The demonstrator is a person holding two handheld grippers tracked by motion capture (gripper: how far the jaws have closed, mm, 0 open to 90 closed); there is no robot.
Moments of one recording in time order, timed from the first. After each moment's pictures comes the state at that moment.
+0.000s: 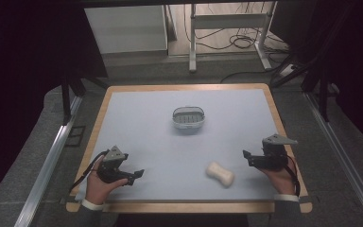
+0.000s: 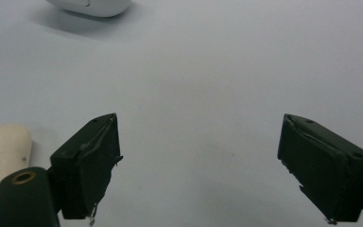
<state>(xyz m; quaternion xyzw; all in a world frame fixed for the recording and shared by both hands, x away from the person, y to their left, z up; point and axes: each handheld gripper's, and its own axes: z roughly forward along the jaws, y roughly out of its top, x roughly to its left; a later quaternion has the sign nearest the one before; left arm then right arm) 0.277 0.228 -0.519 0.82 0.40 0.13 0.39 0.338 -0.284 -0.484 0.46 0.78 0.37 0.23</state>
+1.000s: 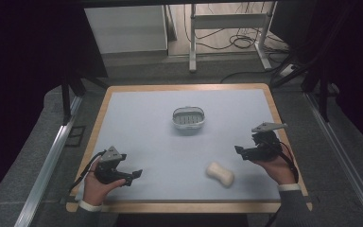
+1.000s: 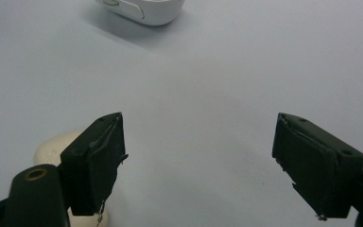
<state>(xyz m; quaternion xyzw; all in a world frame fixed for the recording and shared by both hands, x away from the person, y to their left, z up) 0.273 0.232 -0.515 0.81 0.40 0.13 0.40 0.347 -0.252 -0.439 0.41 0.83 0.34 0.19</state>
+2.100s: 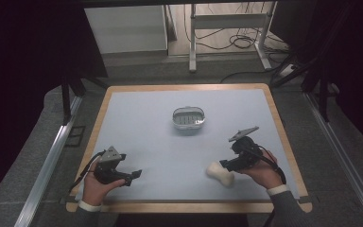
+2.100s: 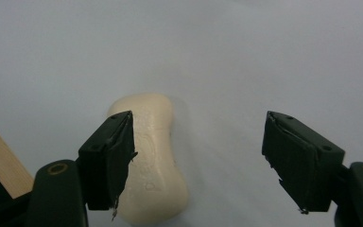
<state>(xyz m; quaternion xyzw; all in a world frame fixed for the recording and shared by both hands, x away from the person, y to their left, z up) 0.273 0.233 -0.515 0.81 0.40 0.13 0.40 0.334 -0.197 -0.450 0.36 0.89 0.25 0.11</state>
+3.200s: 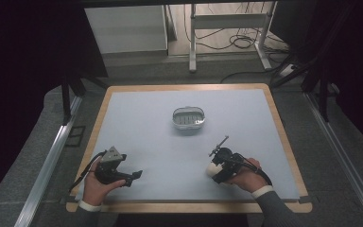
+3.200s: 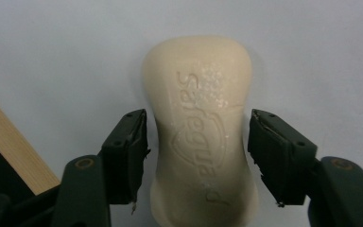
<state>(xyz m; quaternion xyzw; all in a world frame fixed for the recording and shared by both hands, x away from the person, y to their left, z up) 0.274 0.232 -0.518 0.82 0.40 0.13 0.39 0.331 -0.154 -0.492 0.31 0.94 0.11 0.05</state>
